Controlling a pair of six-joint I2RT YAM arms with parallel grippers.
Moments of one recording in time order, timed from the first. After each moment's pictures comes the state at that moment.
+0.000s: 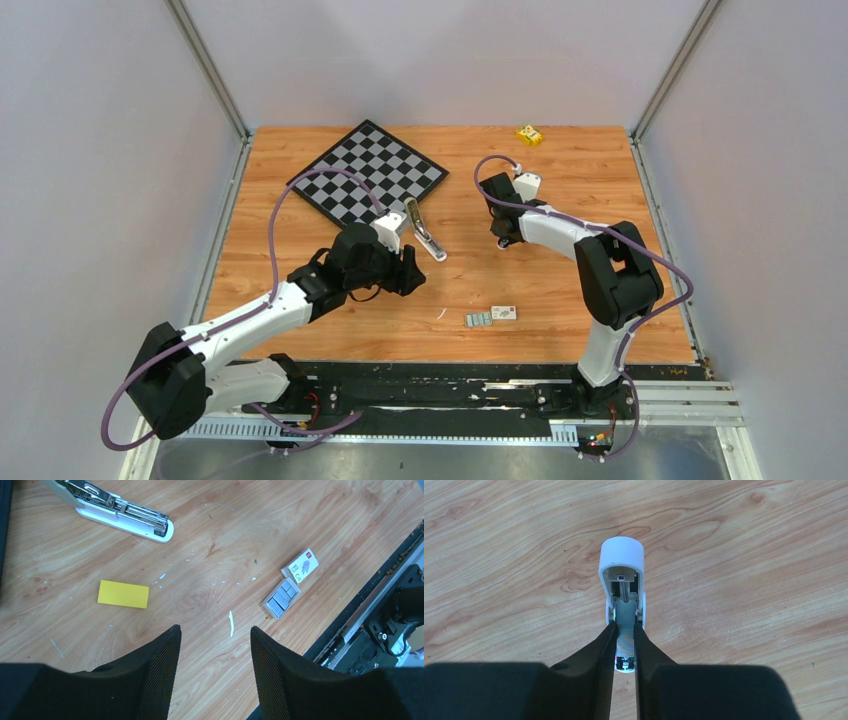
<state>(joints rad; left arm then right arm) -0.72 1.13 0.66 -0.06 0.16 -0.33 0.46 1.82 1.15 -0.33 0.49 0.69</state>
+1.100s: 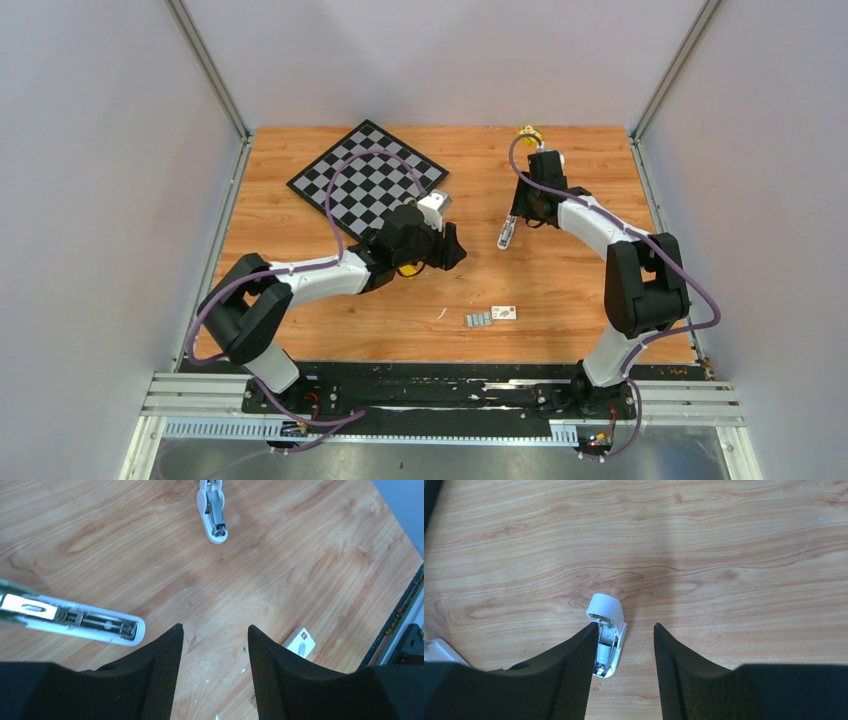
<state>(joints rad) -0.77 1.58 0.85 0.30 0.13 -0.37 0.25 1.70 1.17 -0.28 0.15 0.38</state>
